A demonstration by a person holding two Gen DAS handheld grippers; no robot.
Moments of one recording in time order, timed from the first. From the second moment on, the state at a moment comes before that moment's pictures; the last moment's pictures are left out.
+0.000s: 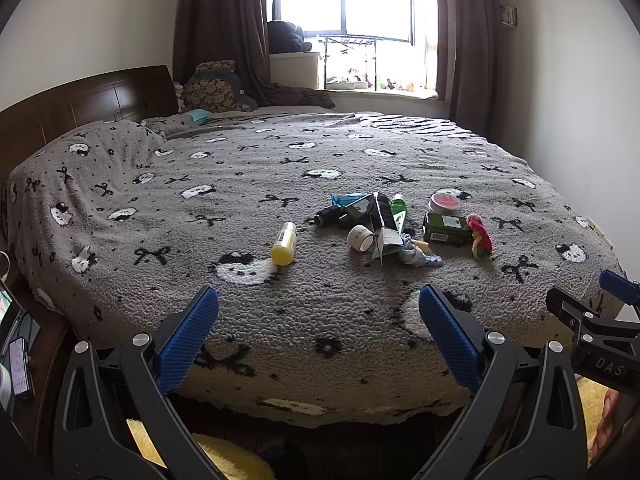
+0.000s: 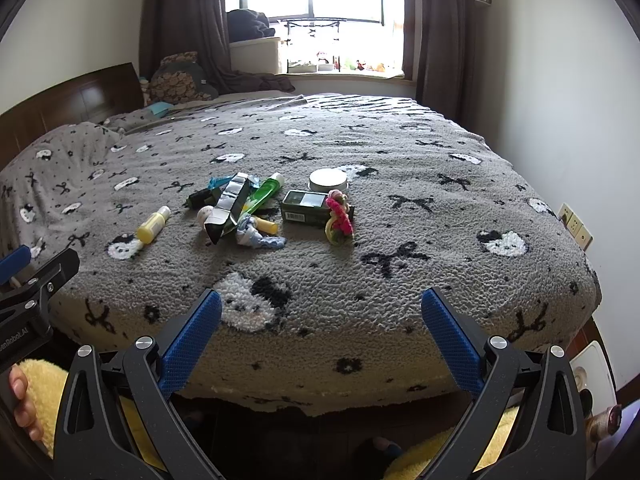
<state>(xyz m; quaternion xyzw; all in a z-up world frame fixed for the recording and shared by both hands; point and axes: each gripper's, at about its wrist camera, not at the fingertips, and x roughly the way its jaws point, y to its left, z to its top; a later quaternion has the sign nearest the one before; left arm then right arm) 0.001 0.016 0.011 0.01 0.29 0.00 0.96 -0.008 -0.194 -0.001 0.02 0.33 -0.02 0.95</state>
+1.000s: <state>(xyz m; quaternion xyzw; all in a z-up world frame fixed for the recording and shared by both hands) 0.039 0.060 -0.033 0.02 0.31 0.03 0.95 0.024 -0.204 -0.043 0.03 0.32 -0.02 0.95</state>
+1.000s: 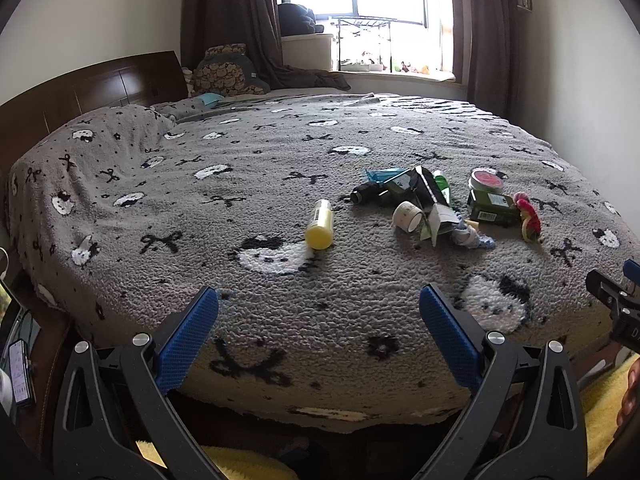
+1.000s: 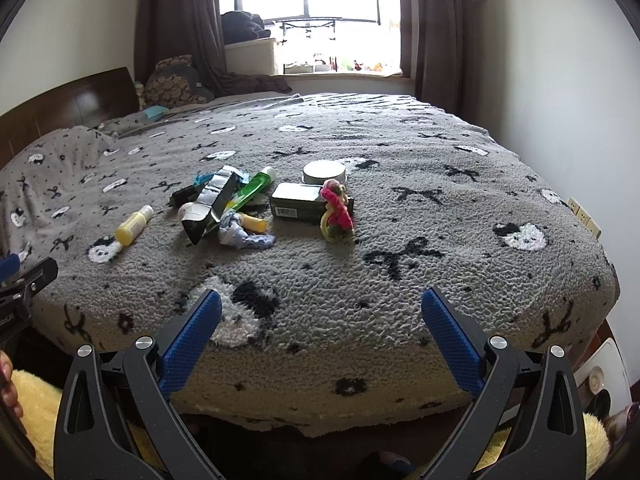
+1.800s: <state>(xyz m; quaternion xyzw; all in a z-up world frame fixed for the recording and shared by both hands) 0.194 0.074 -0.092 0.06 0.41 0.01 0.91 0.171 -0.239 -0.086 0.04 0.39 -0.03 0.92</state>
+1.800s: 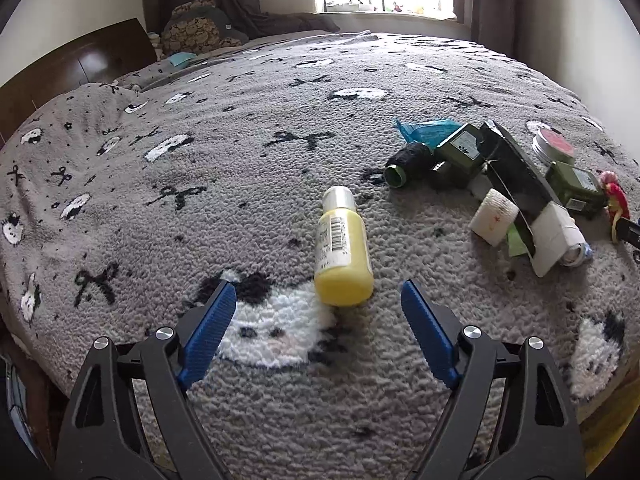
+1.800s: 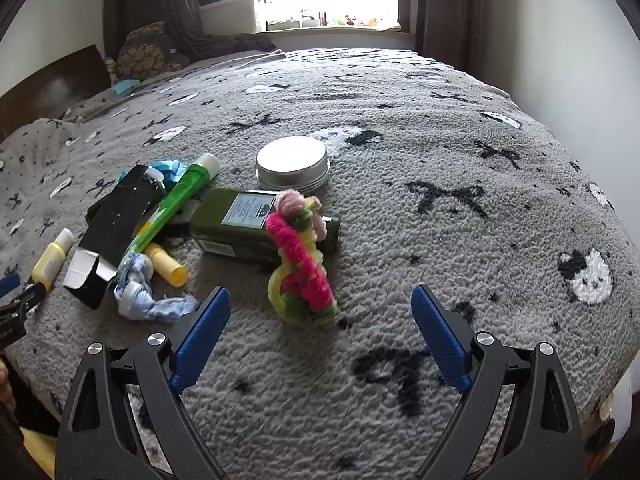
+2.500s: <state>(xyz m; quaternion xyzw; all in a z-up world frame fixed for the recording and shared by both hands) 0.238 0.071 -0.109 0.02 0.44 -0.05 0.90 0.213 -0.231 -0.102 0.03 0.42 0.00 0.90</state>
